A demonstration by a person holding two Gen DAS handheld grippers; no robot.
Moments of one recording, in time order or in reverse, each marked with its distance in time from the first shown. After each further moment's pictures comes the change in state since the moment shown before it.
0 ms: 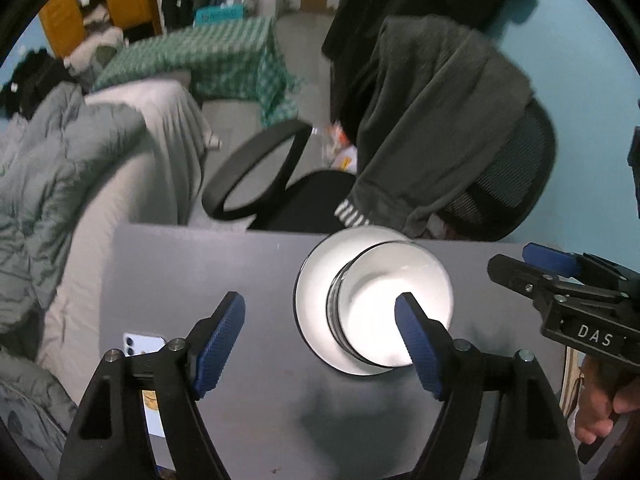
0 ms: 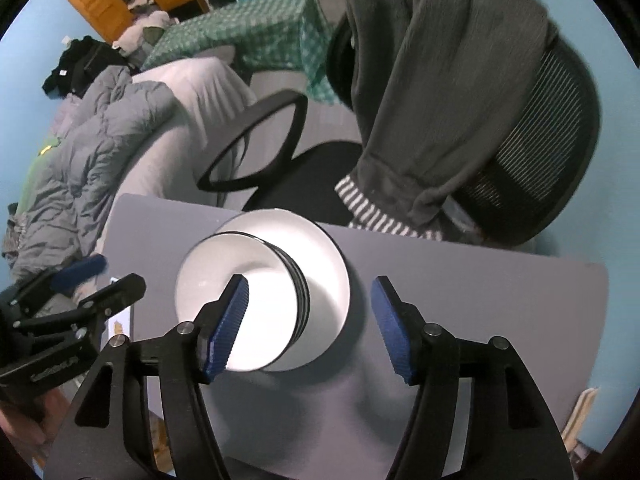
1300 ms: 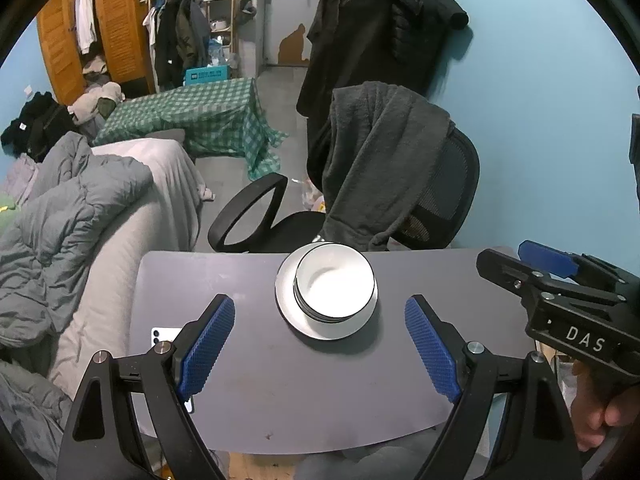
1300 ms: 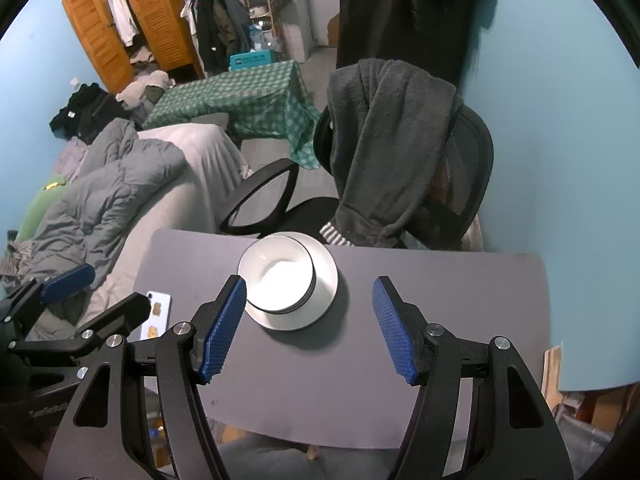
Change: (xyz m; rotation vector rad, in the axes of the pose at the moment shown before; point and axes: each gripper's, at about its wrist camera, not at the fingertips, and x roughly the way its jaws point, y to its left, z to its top) left arm -0.135 -0.034 -0.051 0.071 -0.175 -0.036; right arm -0.145 0.037 -0.068 0.030 -0.237 -0.083
